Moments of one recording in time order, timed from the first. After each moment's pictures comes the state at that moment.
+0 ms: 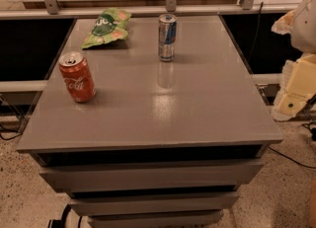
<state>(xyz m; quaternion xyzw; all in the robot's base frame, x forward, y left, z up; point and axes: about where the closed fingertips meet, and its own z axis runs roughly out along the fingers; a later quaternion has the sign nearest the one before) 0.438 -0.215 0.982 -0.60 0.78 -0.04 0.17</state>
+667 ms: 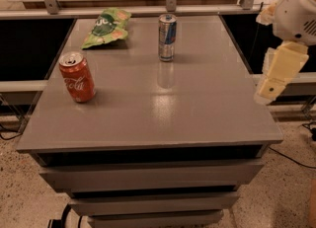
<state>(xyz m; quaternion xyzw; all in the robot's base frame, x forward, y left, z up) 0.473 -0.203 0.982 -0.61 0.77 -0.04 0.19</state>
